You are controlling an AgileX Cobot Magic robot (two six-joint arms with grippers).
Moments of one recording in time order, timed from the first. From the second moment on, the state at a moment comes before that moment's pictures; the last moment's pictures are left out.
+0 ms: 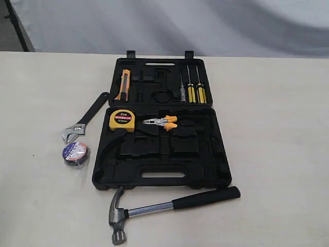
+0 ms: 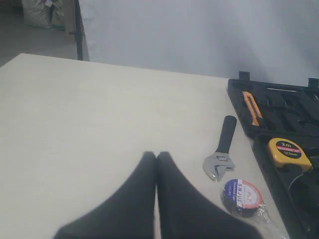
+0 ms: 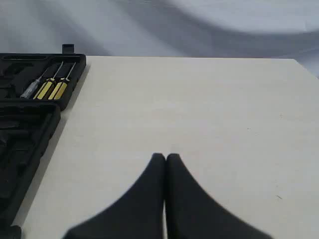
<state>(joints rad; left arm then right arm) -0.40 1.30 -0.96 0.82 0.66 -0.60 -0.14 0.01 0.00 -0.13 0.35 0.12</state>
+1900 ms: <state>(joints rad) -0.40 1.30 -0.96 0.82 0.66 -0.60 -0.12 0.88 -0.61 0.35 0.28 -0.02</state>
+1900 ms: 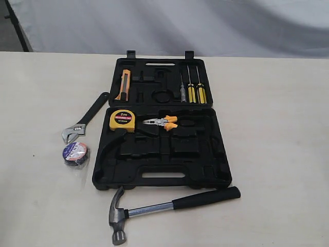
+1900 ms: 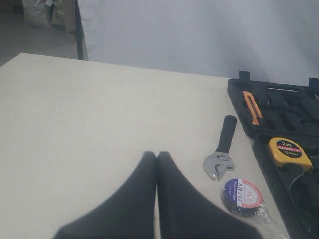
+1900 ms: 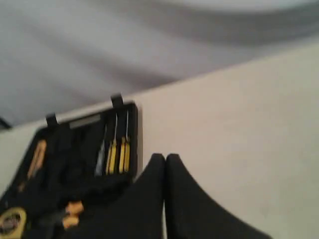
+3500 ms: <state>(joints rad) -0.40 1.30 -0.96 0.82 0.66 -0.60 0.85 2.55 -2.33 -0.06 1.14 0.00</state>
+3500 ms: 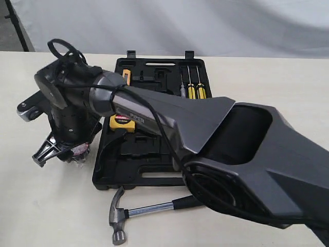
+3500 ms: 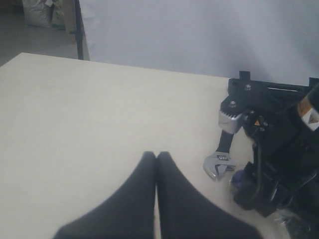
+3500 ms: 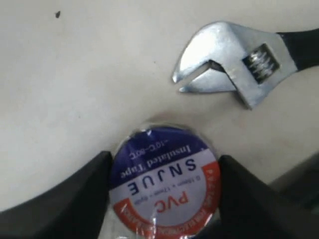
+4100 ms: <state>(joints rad) -0.40 1.30 -0.96 0.82 0.66 -0.60 0.41 2.33 -2.03 -0.01 1.07 -0.04</state>
